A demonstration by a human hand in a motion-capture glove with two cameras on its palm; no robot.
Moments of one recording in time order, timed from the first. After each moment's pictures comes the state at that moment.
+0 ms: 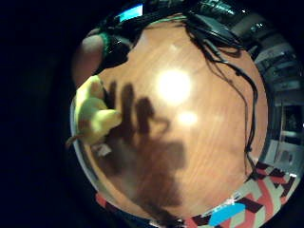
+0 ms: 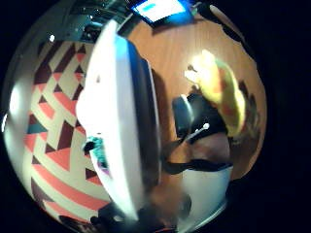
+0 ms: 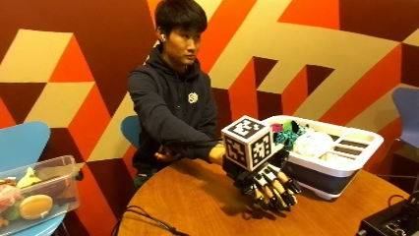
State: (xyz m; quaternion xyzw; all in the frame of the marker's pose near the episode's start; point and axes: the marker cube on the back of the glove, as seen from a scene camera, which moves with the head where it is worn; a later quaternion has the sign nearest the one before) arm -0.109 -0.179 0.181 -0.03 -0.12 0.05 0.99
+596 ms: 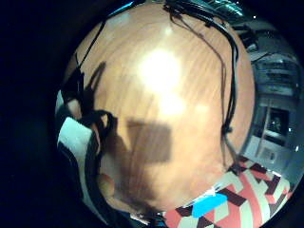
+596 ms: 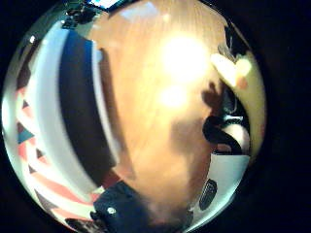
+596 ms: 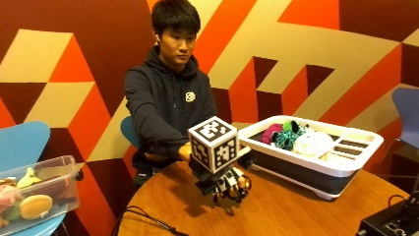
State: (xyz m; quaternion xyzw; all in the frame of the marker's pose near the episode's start) arm -0.051 -0.116 0.182 -0.09 -0.10 0.06 0.99
